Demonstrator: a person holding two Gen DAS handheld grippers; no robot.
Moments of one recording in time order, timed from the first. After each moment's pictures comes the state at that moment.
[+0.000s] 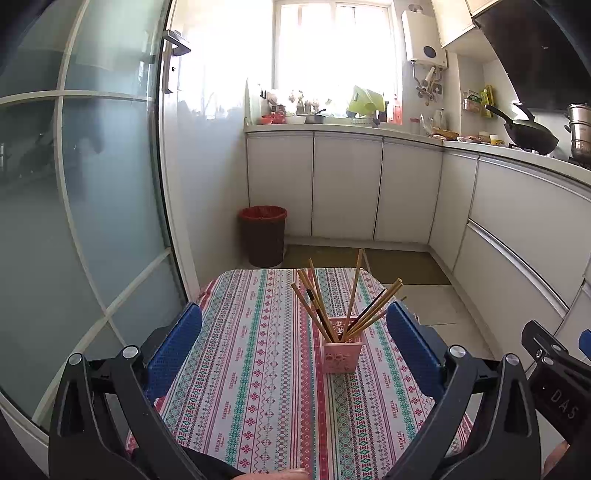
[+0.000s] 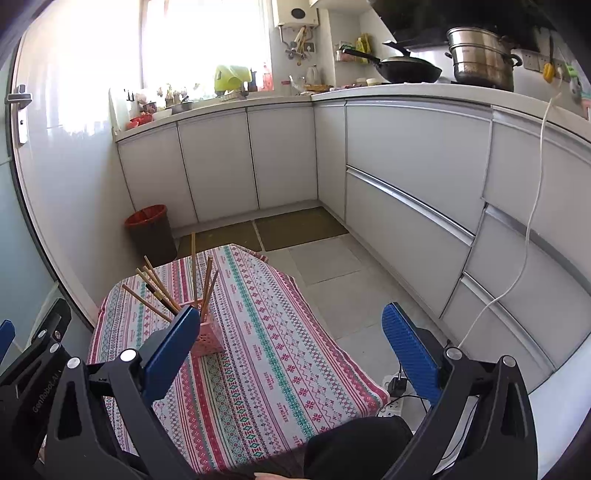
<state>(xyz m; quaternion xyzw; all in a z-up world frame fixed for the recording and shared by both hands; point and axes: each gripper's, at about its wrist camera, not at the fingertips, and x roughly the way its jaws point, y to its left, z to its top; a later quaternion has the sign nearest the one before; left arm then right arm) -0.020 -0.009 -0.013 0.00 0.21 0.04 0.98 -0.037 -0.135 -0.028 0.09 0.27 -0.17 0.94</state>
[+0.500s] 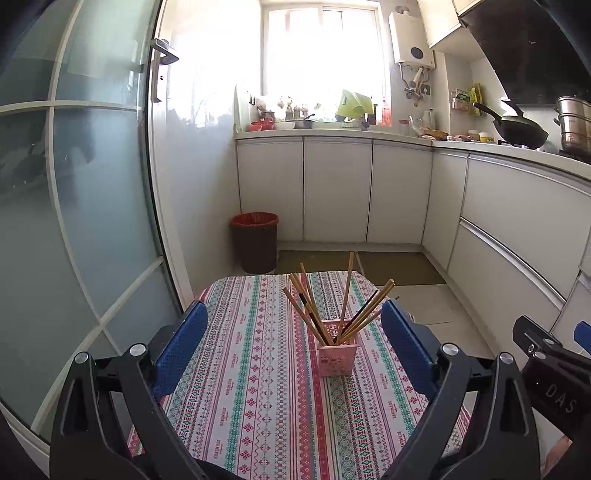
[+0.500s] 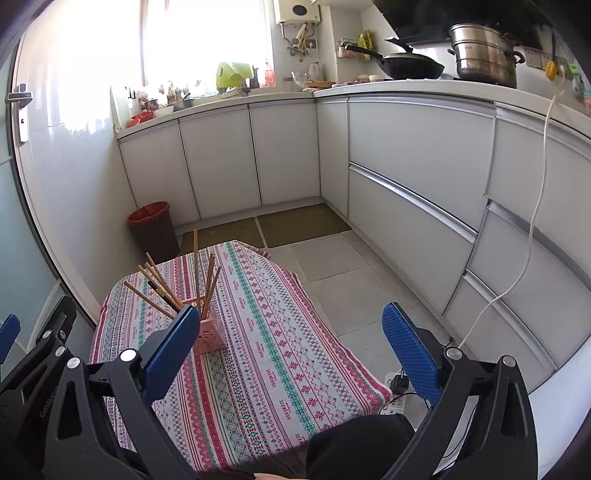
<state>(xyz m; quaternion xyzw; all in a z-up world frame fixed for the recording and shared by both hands) -0.023 -0.016 -0.012 0.01 0.20 0.02 0.98 -0.035 -0.134 -0.029 0.09 0.27 -0.17 0.94</state>
